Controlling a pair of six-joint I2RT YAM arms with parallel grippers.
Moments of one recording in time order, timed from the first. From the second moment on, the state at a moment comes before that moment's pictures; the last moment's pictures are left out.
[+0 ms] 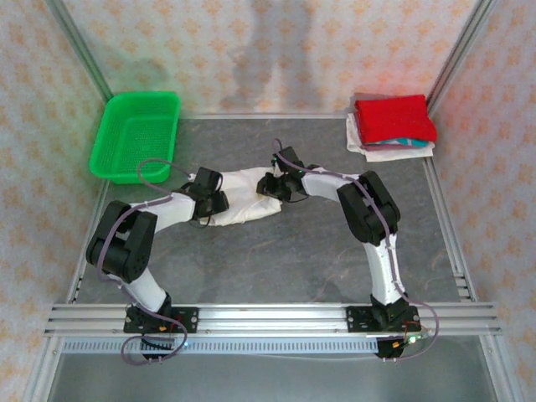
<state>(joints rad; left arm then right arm) -0.29 1.66 0.85 -0.23 -0.11 -0.65 0.56 2.15 1.43 -0.21 -0.40 0.75</state>
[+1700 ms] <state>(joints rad) -0.33 1.06 0.69 -0.16 -0.18 -0.53 -0.01 2.34 2.58 -1.04 -0.09 -0.15</state>
